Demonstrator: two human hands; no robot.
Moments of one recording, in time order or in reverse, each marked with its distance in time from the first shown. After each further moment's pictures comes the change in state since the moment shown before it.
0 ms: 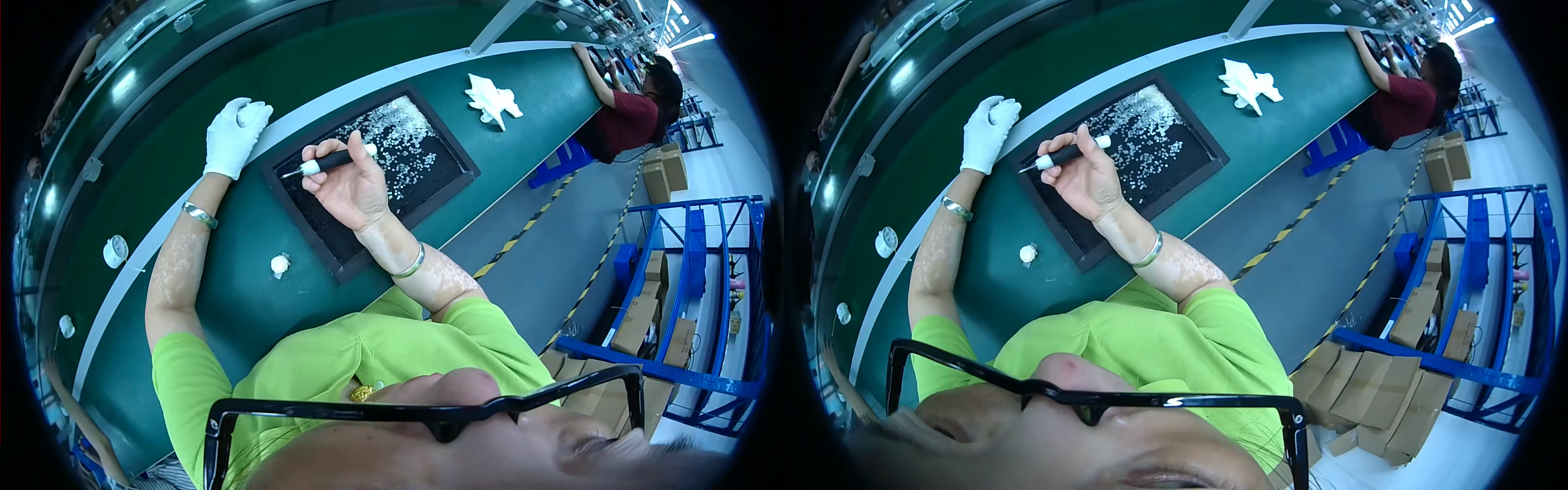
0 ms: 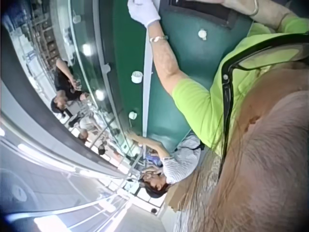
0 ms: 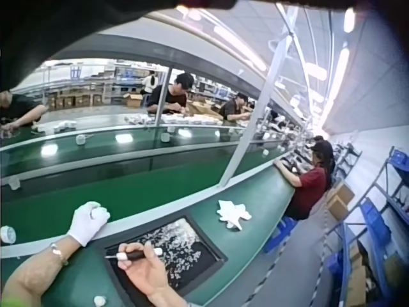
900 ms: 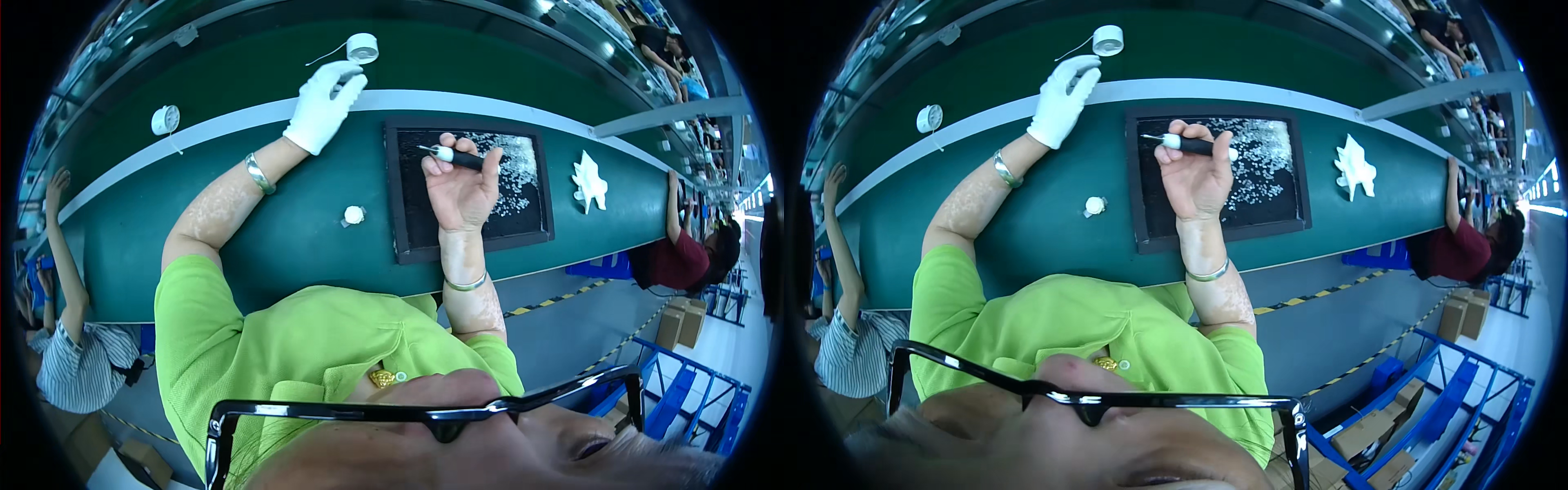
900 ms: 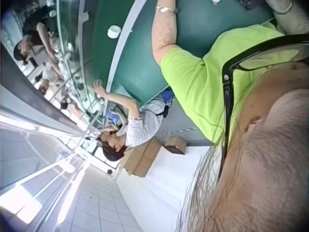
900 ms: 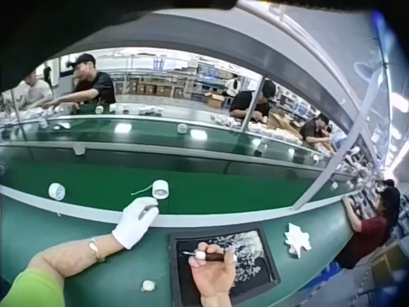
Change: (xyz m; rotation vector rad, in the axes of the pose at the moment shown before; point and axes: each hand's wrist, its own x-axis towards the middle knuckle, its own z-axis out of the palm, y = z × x) left_hand -0.072 -0.006 -0.055 -0.326 0.213 -0.039; right_hand -0.003 0.000 -0.001 0.022 -0.099 0.055
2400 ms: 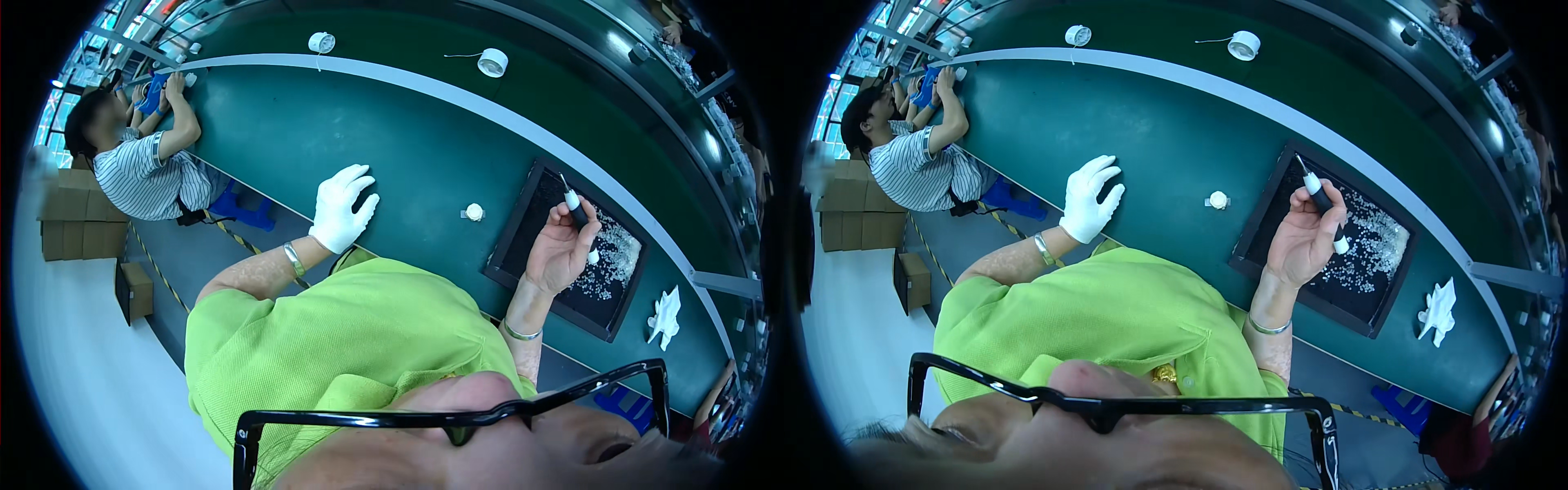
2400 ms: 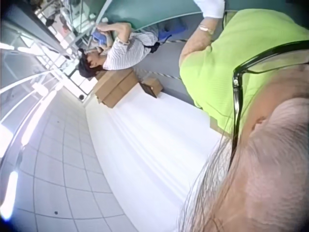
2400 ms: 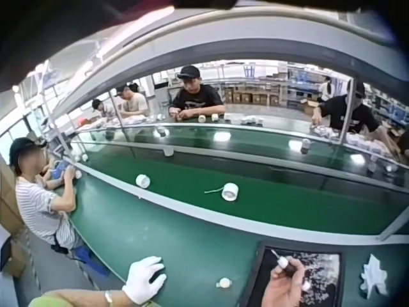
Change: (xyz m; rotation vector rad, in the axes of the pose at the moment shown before) left_hand -0.239 0.072 -0.116 0.852 0.083 -0.196; right_hand -0.017 0.011 0.017 -0.321 0.016 -0.176
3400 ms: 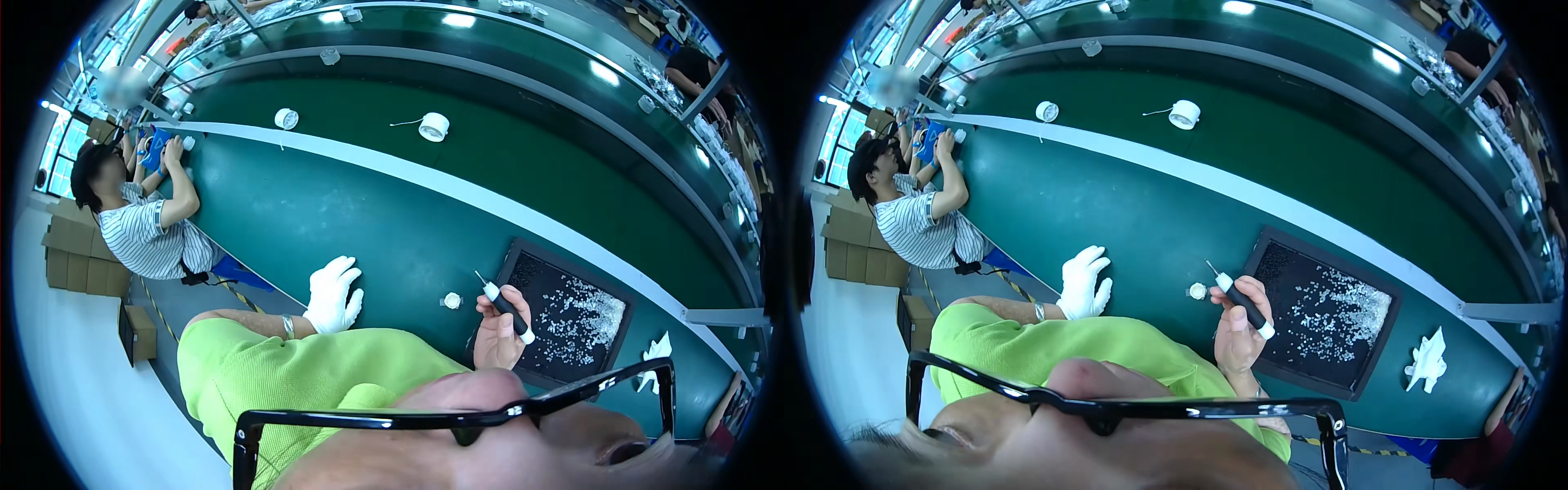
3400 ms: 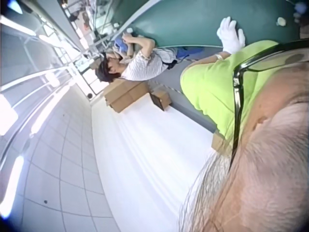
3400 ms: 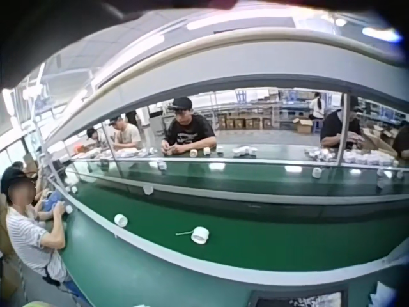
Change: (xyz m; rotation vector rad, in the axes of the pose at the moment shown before) left_hand 0.002 -0.002 0.000 0.025 -0.169 0.032; right_hand -0.028 0.018 0.018 -0.159 -0.089 0.152
